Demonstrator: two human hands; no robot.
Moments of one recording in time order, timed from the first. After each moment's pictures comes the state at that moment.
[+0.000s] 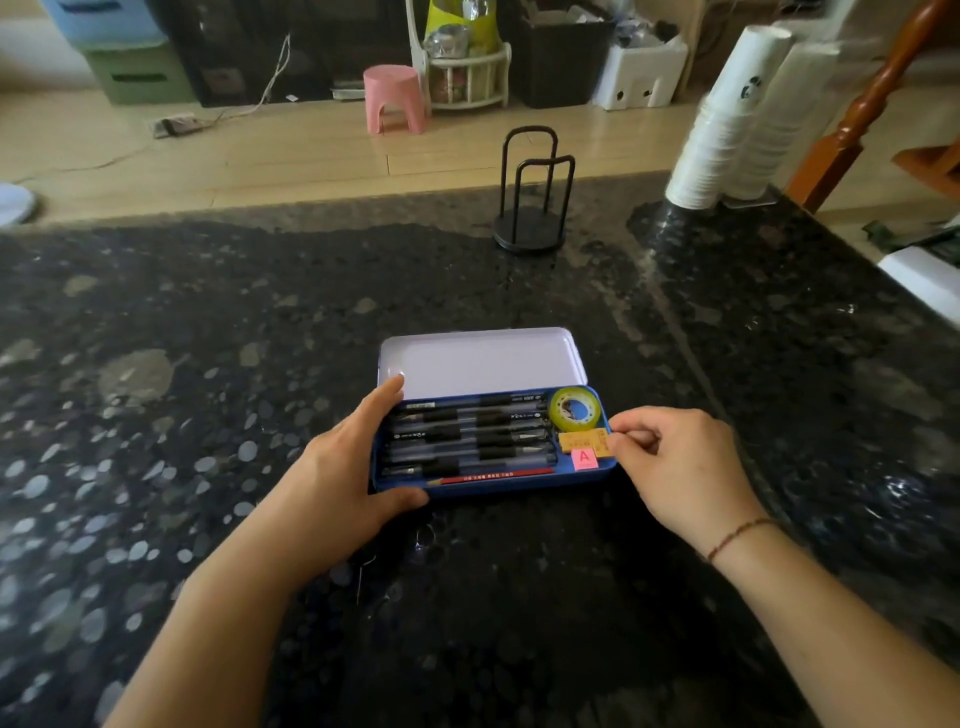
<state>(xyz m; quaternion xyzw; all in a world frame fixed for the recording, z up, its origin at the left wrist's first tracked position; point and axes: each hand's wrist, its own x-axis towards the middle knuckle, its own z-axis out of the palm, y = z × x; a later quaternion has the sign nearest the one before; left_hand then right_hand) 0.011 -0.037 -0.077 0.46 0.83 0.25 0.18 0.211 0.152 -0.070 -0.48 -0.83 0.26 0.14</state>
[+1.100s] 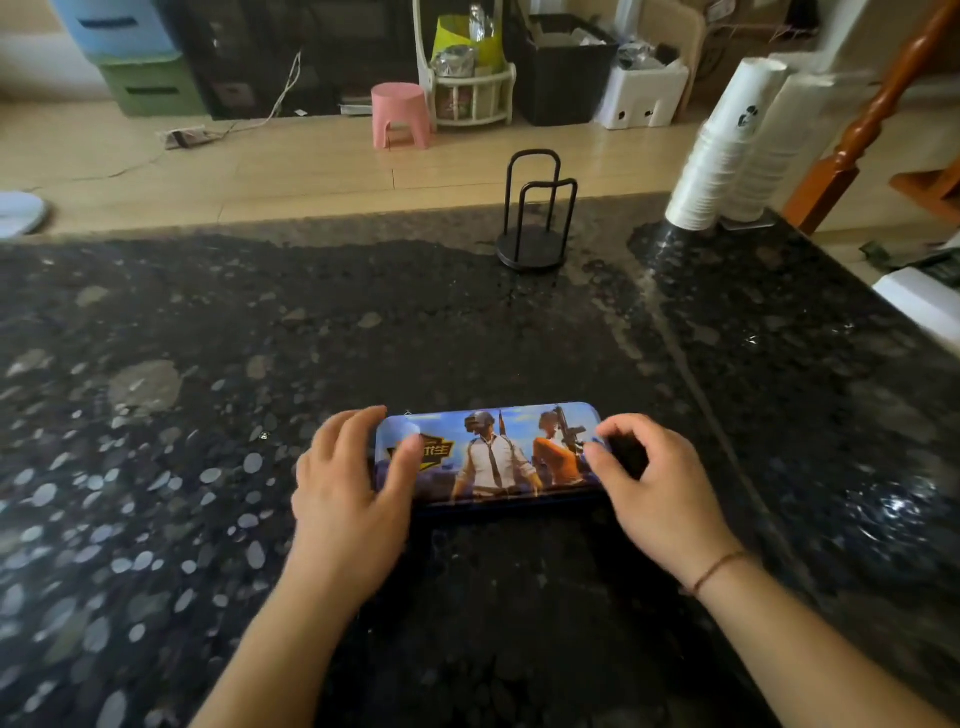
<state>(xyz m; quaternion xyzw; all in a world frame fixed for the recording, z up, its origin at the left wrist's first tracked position) 0.044 -0.026 -0.080 0.27 0.88 0.38 0.09 0.212 0.150 -0.087 -0.44 -0.82 0.31 0.18</state>
